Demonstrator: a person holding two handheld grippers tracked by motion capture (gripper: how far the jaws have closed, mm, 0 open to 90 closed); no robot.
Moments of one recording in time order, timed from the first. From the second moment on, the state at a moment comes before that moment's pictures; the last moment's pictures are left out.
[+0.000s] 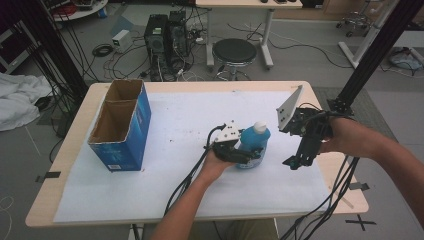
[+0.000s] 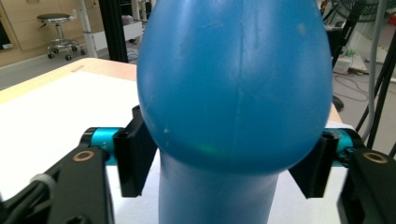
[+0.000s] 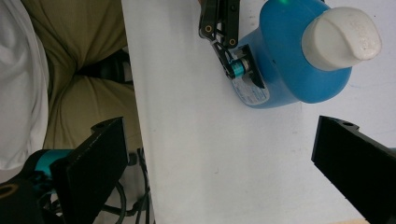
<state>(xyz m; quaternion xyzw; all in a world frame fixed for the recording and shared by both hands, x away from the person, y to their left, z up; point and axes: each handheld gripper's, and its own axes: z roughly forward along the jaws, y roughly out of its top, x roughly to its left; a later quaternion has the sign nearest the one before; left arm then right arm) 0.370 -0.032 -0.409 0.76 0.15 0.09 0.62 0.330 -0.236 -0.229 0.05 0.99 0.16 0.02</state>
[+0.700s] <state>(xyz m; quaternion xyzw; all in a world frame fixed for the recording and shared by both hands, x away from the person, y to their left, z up) 0.373 -0.026 -0.407 0.77 0.13 0.08 0.62 0.332 -0.237 -0.230 0.05 0.99 0.16 0.02</state>
